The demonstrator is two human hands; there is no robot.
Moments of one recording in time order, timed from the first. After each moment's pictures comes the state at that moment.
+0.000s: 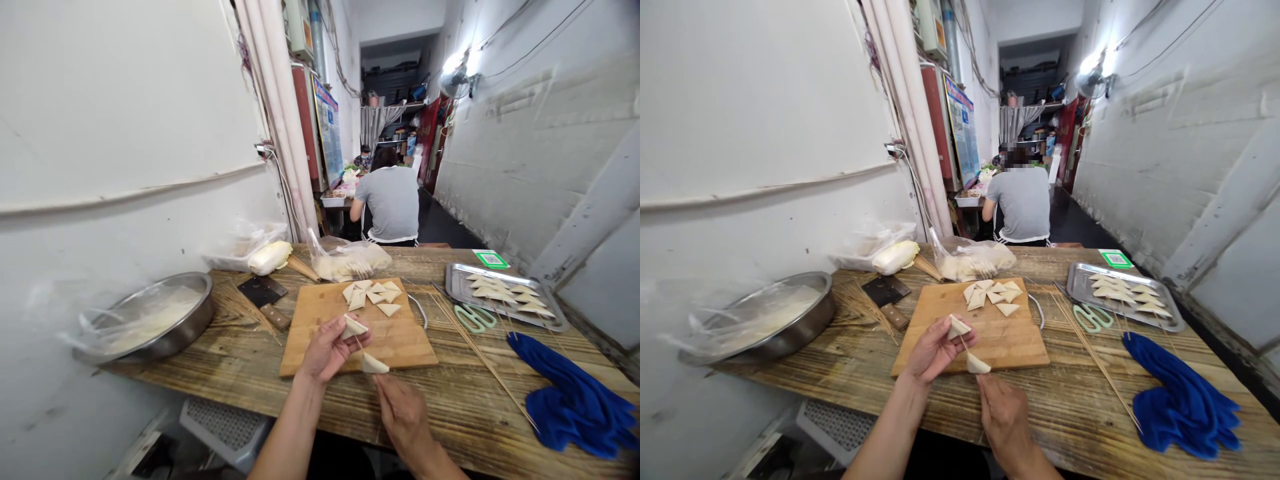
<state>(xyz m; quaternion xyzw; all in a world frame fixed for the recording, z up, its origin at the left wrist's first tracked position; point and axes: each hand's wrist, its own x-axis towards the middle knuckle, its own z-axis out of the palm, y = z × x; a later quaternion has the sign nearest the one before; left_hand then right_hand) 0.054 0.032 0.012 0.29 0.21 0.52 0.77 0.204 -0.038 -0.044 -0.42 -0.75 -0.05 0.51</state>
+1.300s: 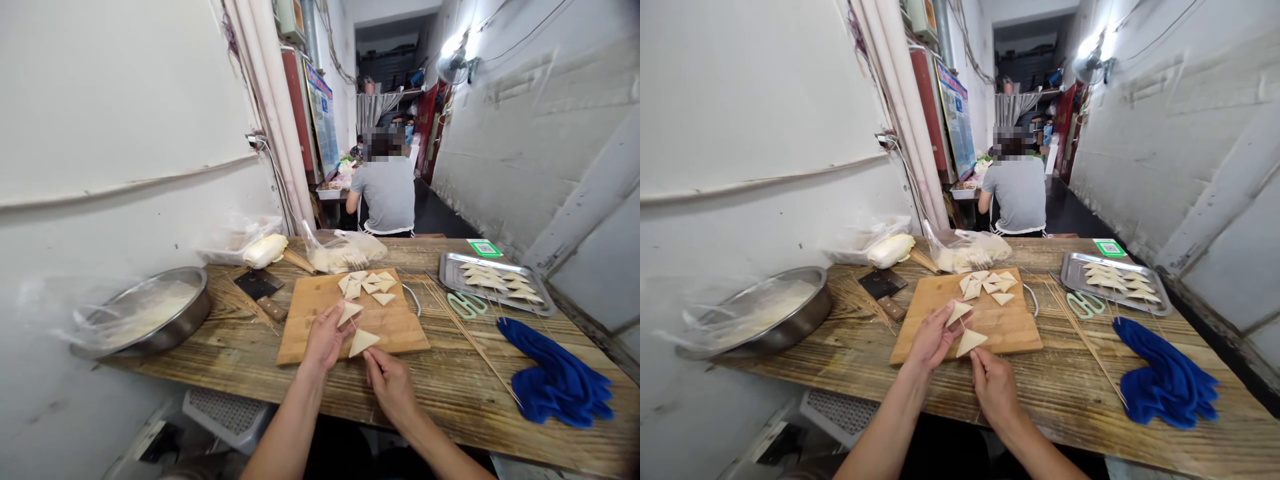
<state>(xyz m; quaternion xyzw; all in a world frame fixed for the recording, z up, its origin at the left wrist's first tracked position) 0.074 0.034 0.019 0.25 0.38 0.57 0.68 0.197 -0.031 -0.033 -0.52 -0.69 0.22 0.46</state>
